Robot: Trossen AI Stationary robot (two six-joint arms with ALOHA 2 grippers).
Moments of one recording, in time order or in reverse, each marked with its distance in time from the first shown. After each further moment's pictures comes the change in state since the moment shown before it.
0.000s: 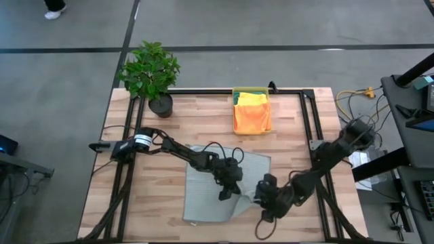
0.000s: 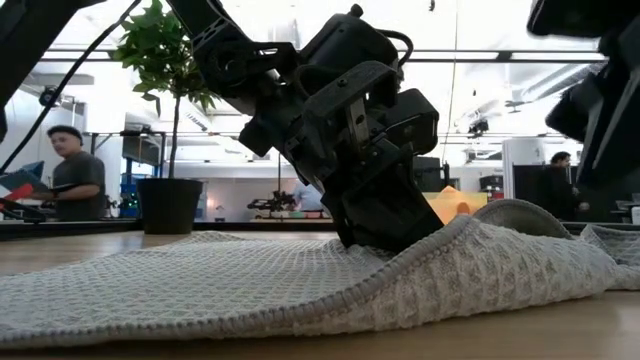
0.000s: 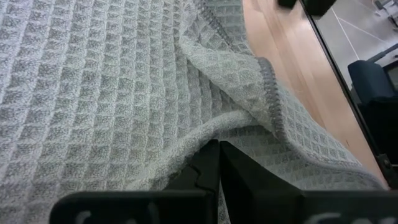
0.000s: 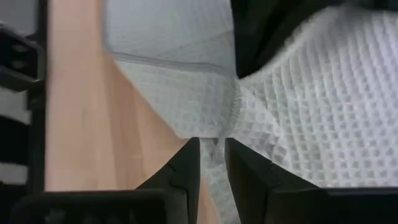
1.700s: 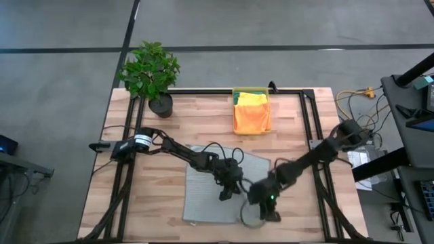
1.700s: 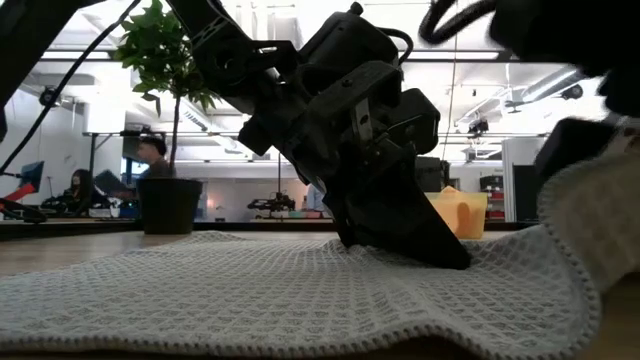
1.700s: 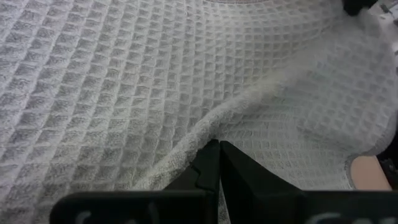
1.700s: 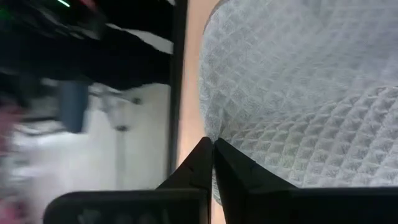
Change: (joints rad) left arm -0.002 0.000 0.001 0.001 -0.025 -0.009; right arm -0.222 0.085 0.047 0.088 -0.913 -0.228
